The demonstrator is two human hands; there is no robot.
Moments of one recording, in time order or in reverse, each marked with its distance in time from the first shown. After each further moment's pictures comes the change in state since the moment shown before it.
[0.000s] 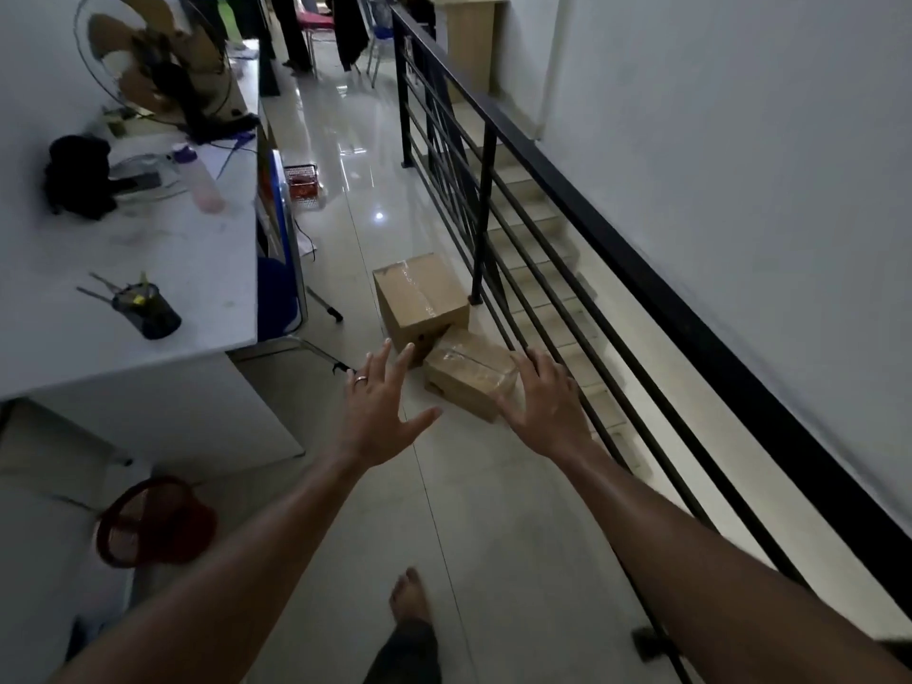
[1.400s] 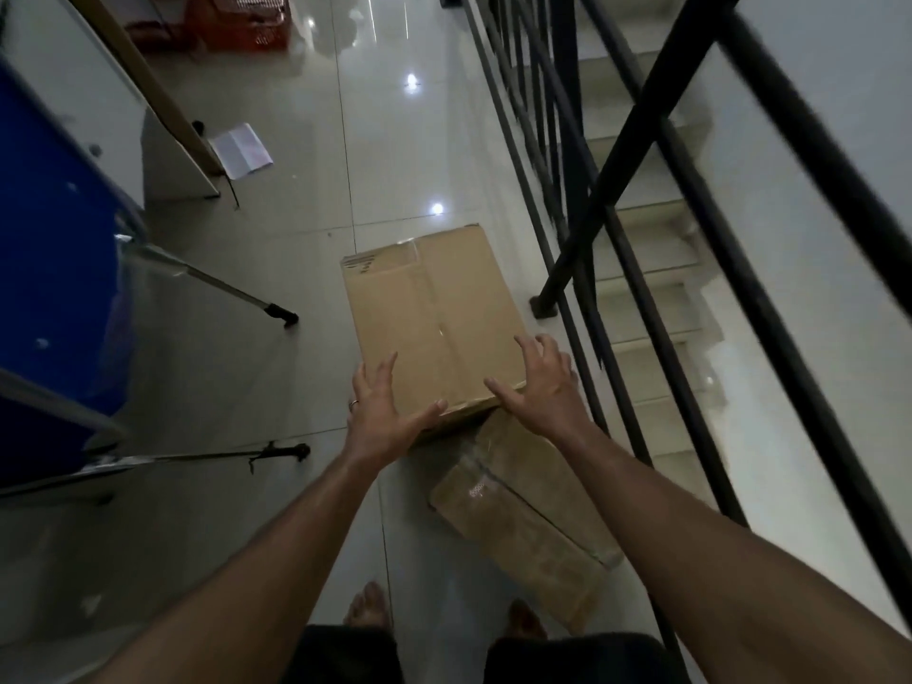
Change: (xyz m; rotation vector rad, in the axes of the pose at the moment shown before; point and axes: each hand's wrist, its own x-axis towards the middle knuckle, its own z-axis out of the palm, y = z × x) left_hand 0.642 -0.389 0.436 -0.407 -0.155 -0.702; right_hand 0.698 0.231 0.541 0.051 -0.376 0.132
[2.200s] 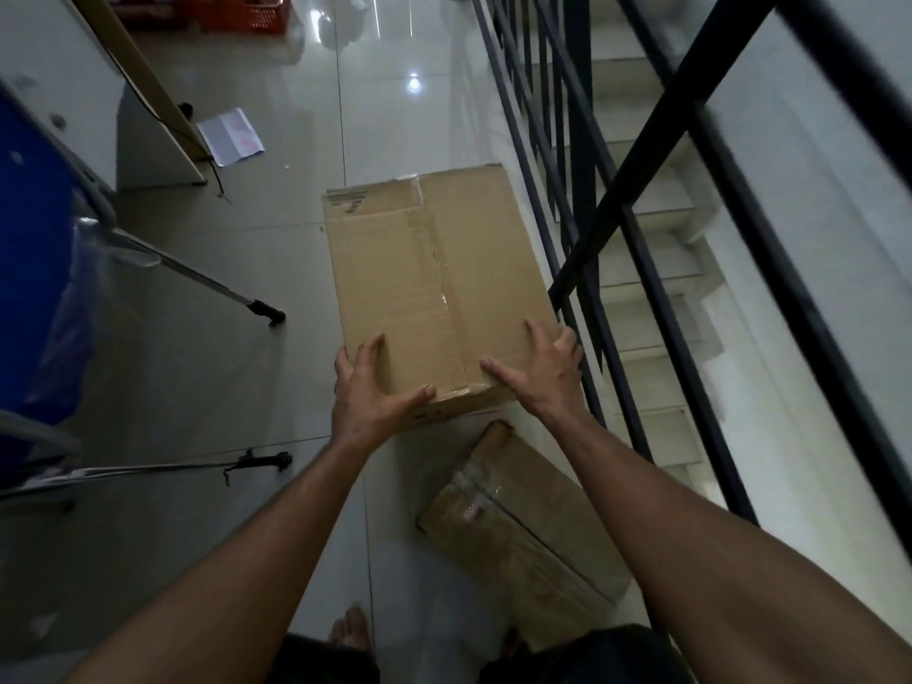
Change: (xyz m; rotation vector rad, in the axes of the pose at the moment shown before) left_hand 0.072 -0.023 0.023 -0.117 0.165 0.044; right_hand 0.066 0.011 0.033 0.155 0.081 0.176
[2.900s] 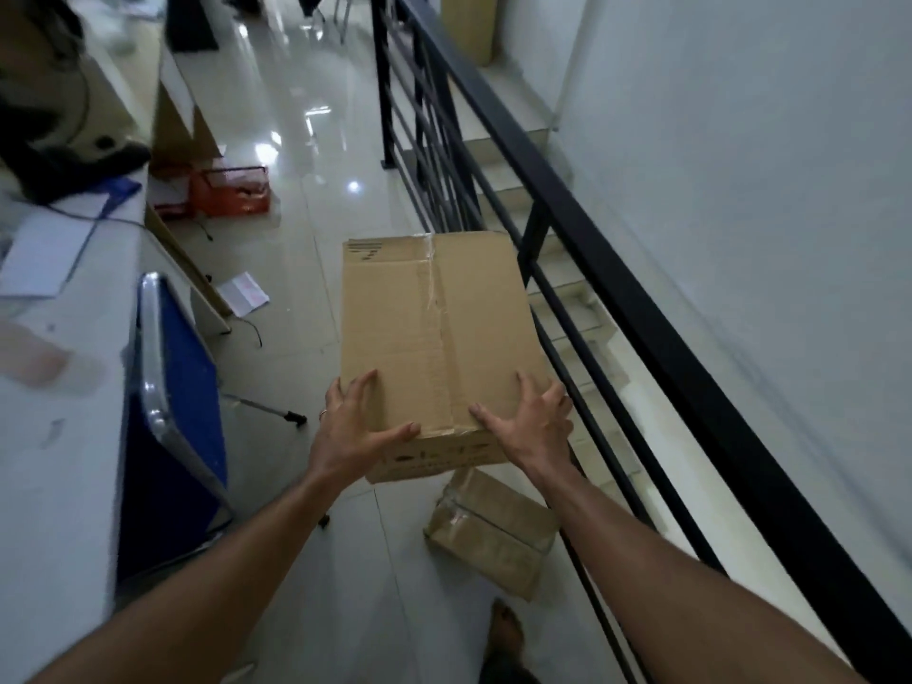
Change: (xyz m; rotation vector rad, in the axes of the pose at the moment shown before) left_hand -0.180 0.271 -0.306 0.092 -0.190 0.223; right_hand -0.247 -0.195 -0.341 -0.009 0.166 0.161
